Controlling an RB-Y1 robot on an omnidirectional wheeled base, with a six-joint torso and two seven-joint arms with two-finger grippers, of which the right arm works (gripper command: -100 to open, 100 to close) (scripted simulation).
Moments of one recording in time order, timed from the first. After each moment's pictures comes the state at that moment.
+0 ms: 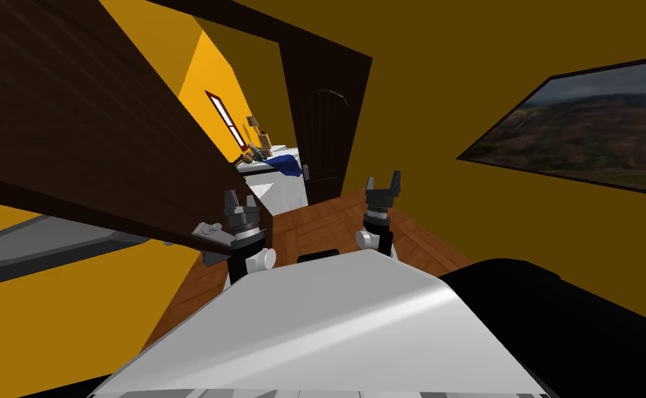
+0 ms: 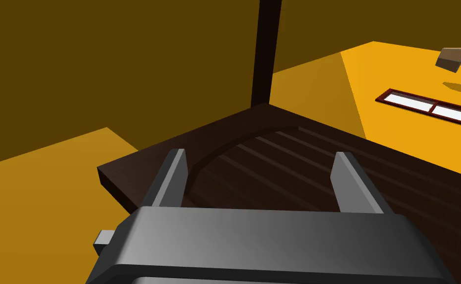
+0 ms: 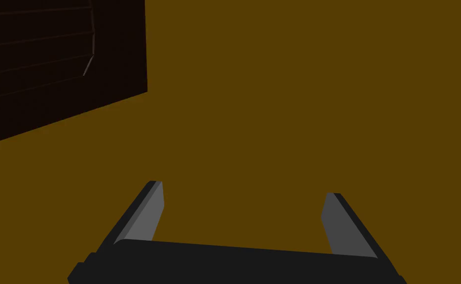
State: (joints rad) arm 0.46 0.05 0.02 -2.31 -0.09 -0.58 -0.05
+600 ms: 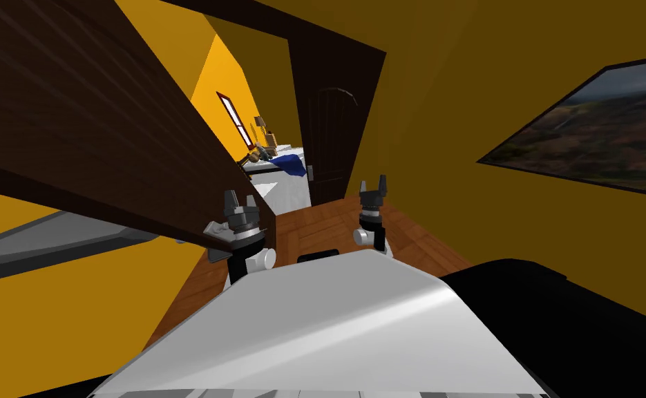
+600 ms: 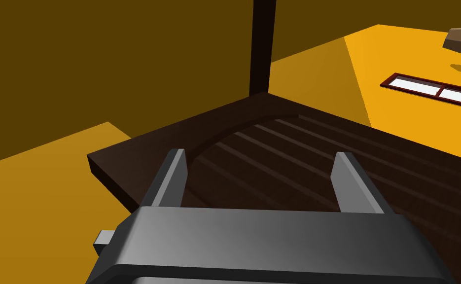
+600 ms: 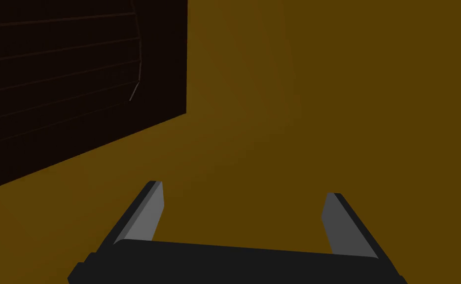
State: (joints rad) arm 0.39 0.00 0.01 -2.19 -0.13 -0.57 -0.04
